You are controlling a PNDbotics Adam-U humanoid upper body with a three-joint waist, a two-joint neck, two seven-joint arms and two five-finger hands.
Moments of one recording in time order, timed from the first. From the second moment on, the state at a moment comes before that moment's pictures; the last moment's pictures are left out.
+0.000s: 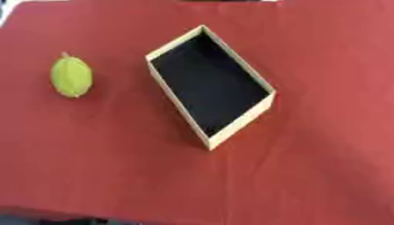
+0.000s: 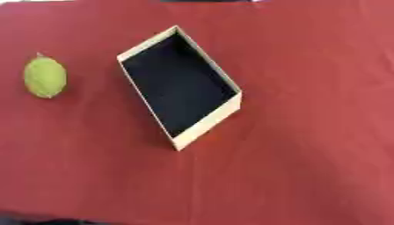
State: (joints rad) left arm -0.25 0.62 0.17 -1.98 0.13 -0.24 0.54; right arm -0.55 -0.69 0.04 -1.98 0.06 -0.07 -0.35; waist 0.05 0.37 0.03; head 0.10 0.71
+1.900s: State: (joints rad) left arm -0.23 0.94 0.09 -1.99 -0.56 -0.08 -0.16; right arm -0.55 -0.71 0.04 -1.98 0.07 -0.07 -0.34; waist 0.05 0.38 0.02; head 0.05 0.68
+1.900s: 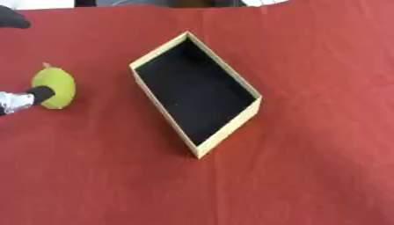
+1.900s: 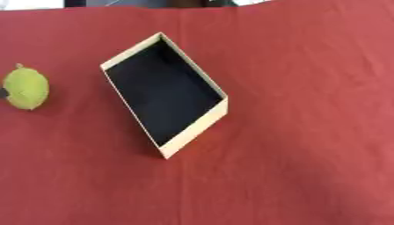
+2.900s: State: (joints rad) left arm -0.31 1.00 0.01 -1.85 -0.49 -0.05 -0.34; right arm -0.55 -0.71 0.05 -1.98 0.07 -0.07 -0.33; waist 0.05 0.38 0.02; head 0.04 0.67
